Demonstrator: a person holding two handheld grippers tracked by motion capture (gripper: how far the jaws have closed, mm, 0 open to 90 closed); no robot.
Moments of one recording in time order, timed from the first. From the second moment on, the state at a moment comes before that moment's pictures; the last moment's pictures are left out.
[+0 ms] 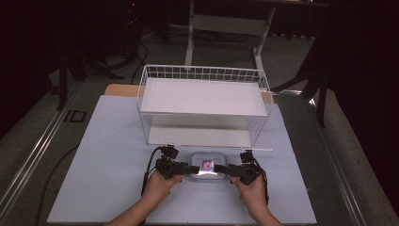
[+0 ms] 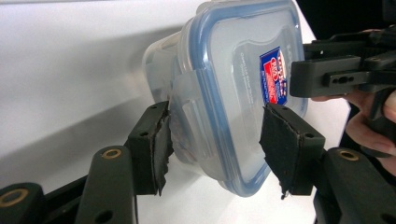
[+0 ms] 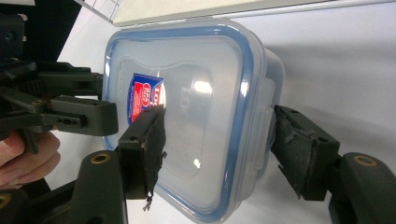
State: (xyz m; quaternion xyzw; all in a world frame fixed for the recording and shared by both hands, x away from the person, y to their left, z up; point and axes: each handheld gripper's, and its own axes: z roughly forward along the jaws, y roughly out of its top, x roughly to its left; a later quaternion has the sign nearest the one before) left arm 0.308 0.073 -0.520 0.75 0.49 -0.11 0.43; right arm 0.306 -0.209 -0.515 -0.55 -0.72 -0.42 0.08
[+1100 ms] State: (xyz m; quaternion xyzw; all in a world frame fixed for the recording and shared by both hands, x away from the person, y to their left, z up) left arm 0.317 0.097 -0.478 0.73 0.48 -0.01 0.48; right arm 0.316 -0.179 -0.476 -0.51 -0.71 -0.48 -0.01
